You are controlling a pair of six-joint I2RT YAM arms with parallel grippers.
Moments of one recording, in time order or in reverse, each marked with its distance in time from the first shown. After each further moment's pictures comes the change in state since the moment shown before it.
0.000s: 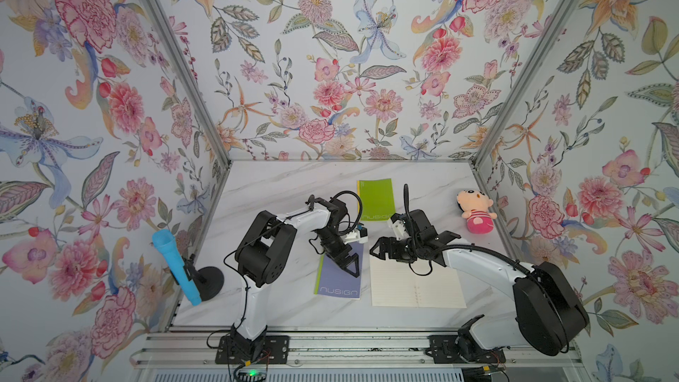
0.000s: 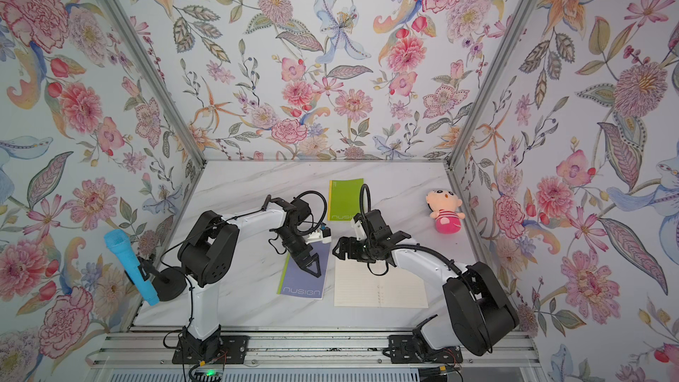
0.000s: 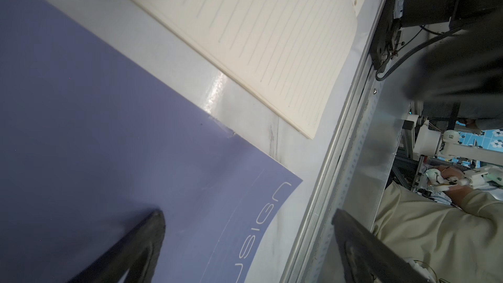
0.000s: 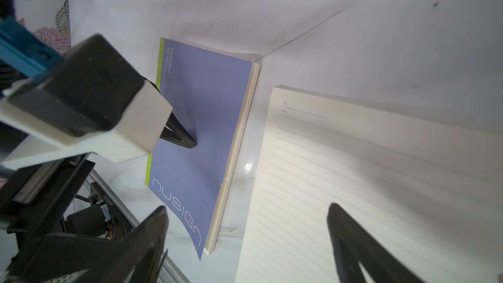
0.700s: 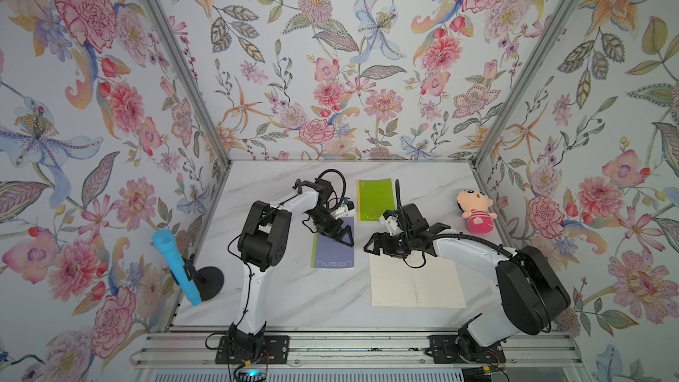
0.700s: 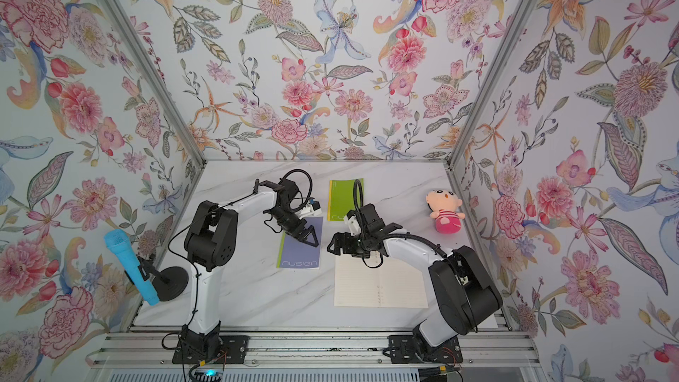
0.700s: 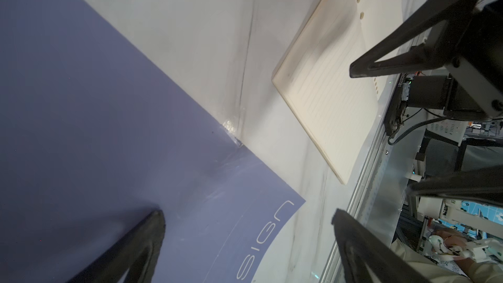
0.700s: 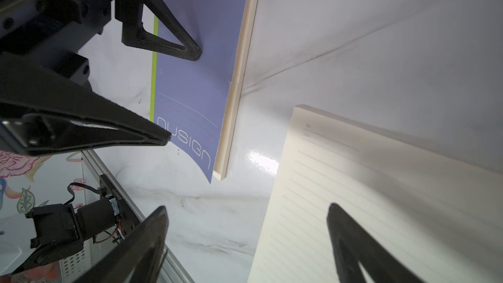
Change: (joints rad) left arm 0.179 0.137 0.231 0.010 -0.013 -0.028; right arm 0.008 0.136 0.102 -0.003 -0.070 -0.029
